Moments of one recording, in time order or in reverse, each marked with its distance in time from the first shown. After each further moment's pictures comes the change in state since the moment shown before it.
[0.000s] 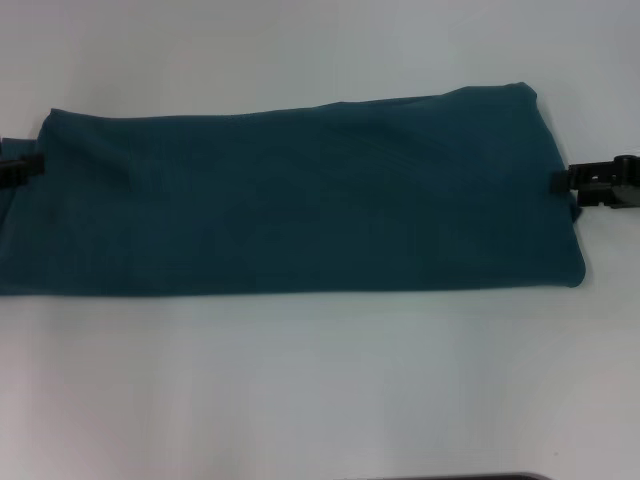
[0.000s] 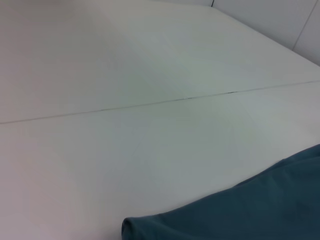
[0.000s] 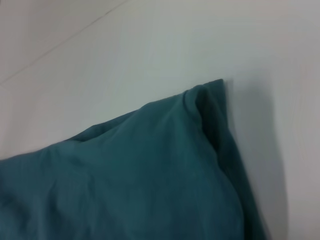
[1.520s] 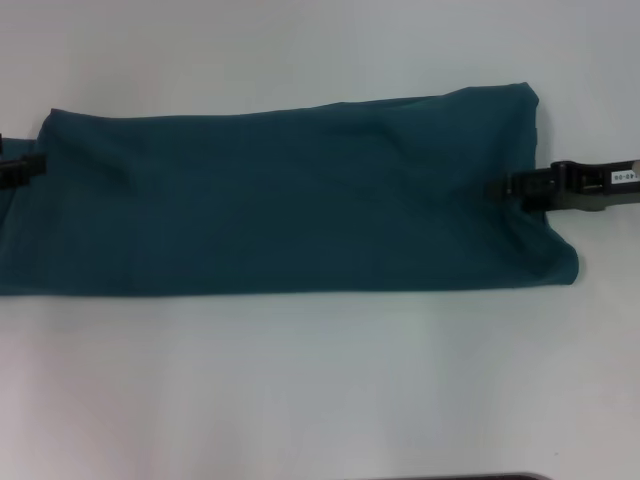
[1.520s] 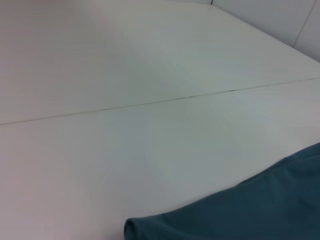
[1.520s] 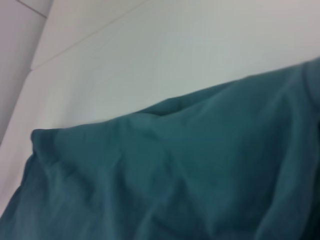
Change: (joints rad) left arm -0.005 0.004 0.003 0.019 0.001 -0.016 0.019; right arm 0.048 0.043 -0.043 -0.053 0.053 0.028 -0.058
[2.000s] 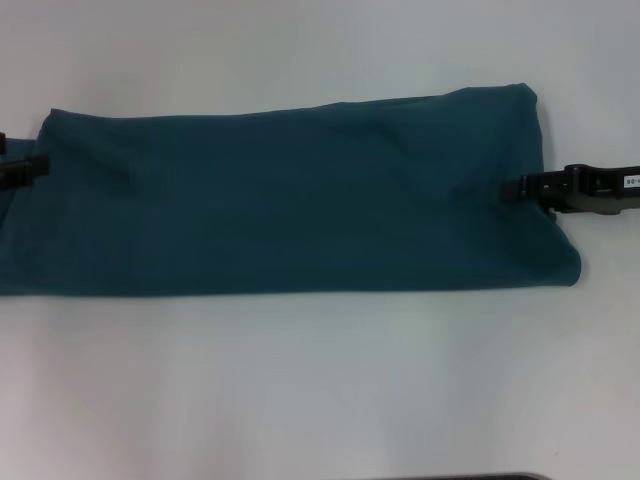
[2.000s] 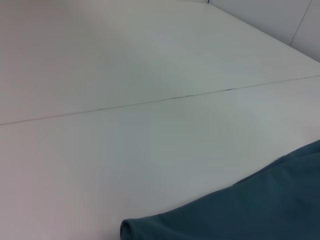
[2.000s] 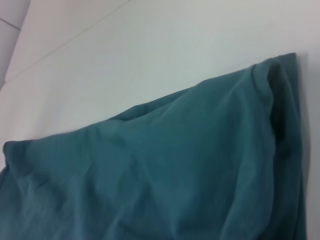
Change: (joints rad) left arm 0.000 -0.001 0.011 0.000 -0.004 0.000 0.000; right arm -0.023 -0.006 -0.002 -0.001 0.000 -0.046 0.005
